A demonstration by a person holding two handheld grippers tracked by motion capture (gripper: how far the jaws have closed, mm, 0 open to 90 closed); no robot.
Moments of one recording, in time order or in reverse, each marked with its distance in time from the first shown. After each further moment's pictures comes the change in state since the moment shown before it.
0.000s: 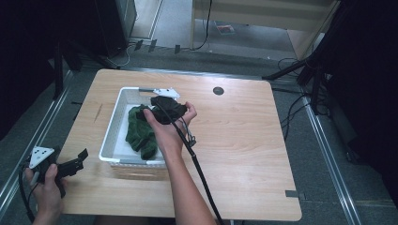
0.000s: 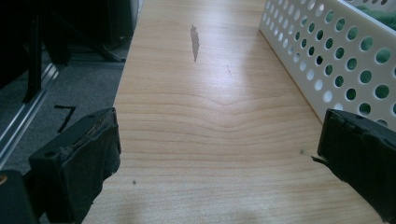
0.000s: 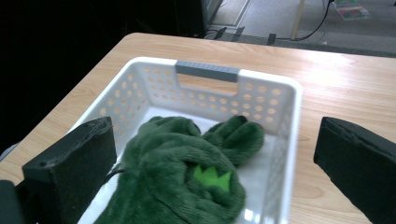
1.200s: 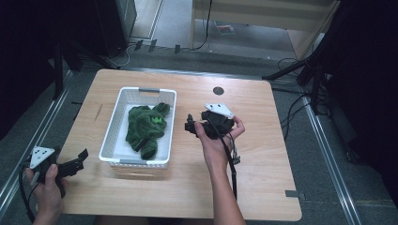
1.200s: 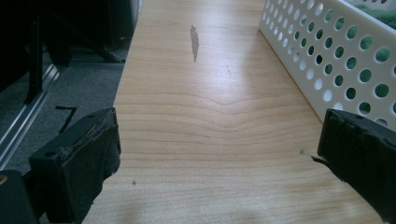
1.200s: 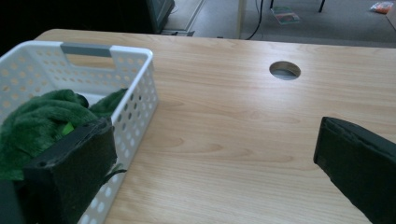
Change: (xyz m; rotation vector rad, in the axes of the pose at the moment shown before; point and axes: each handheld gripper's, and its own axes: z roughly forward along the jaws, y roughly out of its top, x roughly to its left) left arm -0.001 0.000 0.000 -0.002 0.002 0.007; right arm -0.111 -0.036 -0.065 -0.043 -0.155 0.020
